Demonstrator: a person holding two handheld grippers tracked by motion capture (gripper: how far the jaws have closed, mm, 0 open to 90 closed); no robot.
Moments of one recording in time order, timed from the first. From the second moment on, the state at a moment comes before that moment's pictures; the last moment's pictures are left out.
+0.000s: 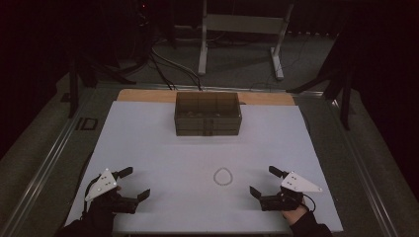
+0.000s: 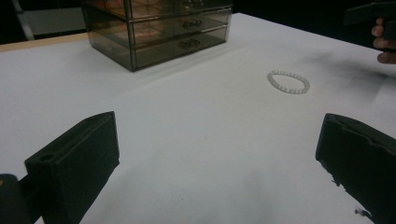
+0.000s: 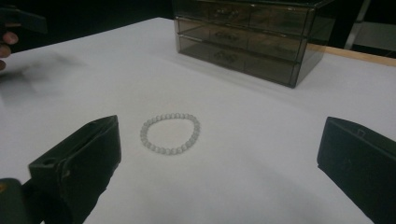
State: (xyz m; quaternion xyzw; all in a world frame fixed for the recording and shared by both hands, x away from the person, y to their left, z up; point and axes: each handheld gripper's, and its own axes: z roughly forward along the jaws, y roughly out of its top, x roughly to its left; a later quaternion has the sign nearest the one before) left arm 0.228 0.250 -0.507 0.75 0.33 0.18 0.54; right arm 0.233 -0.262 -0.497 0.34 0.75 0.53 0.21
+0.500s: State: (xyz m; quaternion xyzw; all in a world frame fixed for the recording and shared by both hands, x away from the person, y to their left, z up) left arm 0.228 0.253 -0.505 0.75 0.33 0.17 0.55; right arm 0.231 -0.251 -0.497 0.33 0.76 0.53 0.19
